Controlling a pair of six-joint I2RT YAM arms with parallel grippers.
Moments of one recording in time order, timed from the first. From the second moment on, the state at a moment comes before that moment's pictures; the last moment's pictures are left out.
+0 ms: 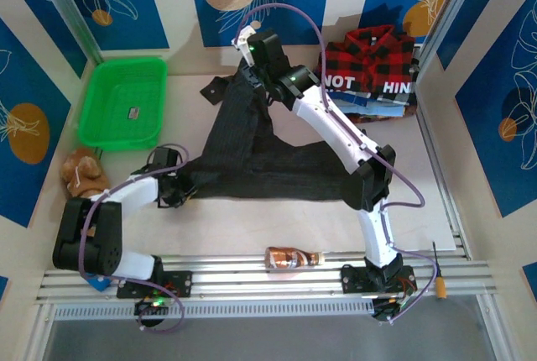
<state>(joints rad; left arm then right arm) -0.14 1.40 0.61 -0.40 0.18 -0.88 0.68 2.10 2.33 -0.67 0.37 -0.27</state>
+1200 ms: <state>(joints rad) -0.16 1.22 0.81 -0.62 0.24 -0.91 0.95 1.44 1.31 -0.79 -0.48 -0.57</state>
